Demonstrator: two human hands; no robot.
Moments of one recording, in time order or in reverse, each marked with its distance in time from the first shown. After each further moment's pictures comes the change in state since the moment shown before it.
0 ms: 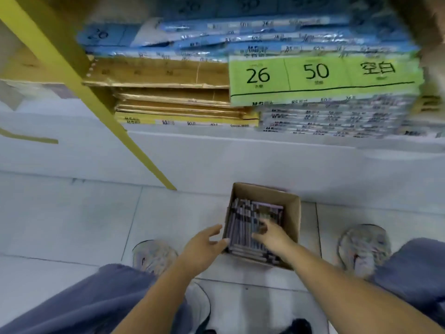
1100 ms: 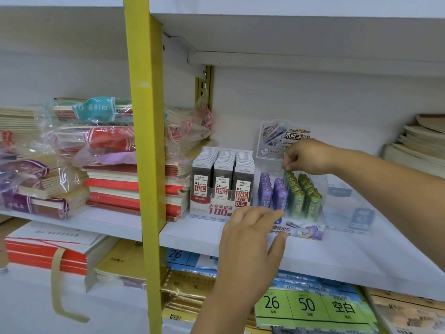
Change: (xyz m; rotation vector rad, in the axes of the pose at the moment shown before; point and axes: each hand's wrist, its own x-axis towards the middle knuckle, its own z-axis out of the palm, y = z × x) left_hand -0.130 0.332 -0.159 0.350 1.010 1.168; right_hand -0.254 -0.452 -0.326 -0.930 0.791 -0.723
